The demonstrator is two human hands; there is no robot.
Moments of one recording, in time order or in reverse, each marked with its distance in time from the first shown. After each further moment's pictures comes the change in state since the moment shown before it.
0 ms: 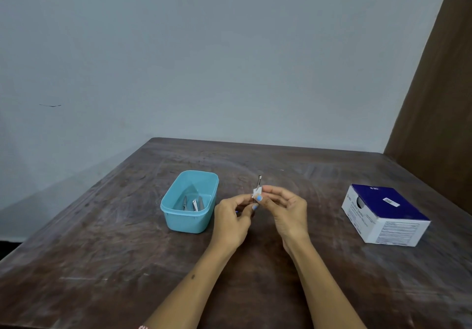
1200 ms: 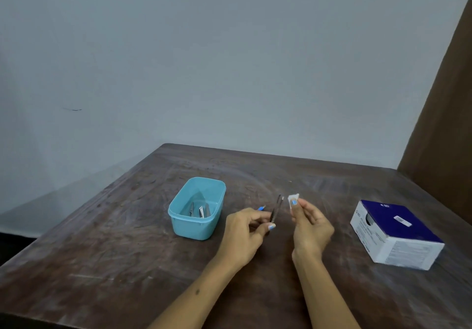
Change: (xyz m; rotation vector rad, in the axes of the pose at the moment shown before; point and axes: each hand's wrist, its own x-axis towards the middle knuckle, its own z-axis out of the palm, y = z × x) left_hand -0.012 0.014 0.001 0.121 -0.080 0.111; right_hand 0.009 0.010 -0.010 0.148 0.500 0.046
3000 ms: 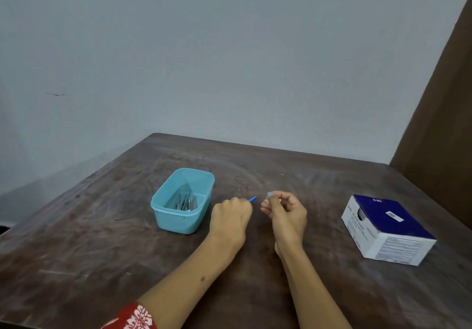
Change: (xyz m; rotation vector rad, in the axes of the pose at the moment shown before) left_hand 0.025 0.000 0.012 1.070 -0.225 -0.037; right_hand 0.004 0.012 0.010 -0.122 -0.212 0.019
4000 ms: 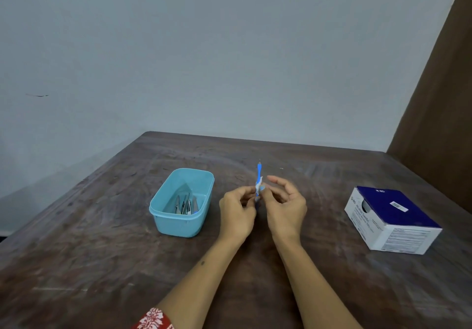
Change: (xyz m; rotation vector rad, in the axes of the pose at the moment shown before) left_hand 0.021 0.001 0.028 -1.238 0.281 -0.195; right_hand -0.003 -0.004 0.014 -0.162 -0.034 -0.221
